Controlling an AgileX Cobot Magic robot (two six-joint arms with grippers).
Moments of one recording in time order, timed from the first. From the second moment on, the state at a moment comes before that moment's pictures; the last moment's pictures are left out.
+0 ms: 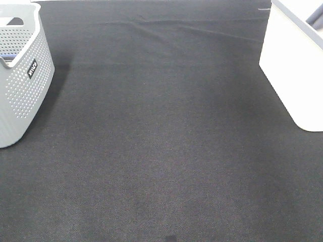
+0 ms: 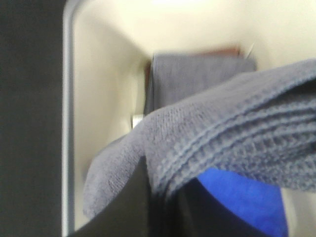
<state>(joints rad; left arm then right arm) 0.00 0.00 -0.50 0.00 1.05 0.00 -0.23 2.10 -2.26 0.25 1.22 -0.16</state>
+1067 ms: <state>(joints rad) 0.00 0.00 -0.50 0.00 1.05 0.00 0.02 1.97 -2.11 0.25 1.22 -0.13</state>
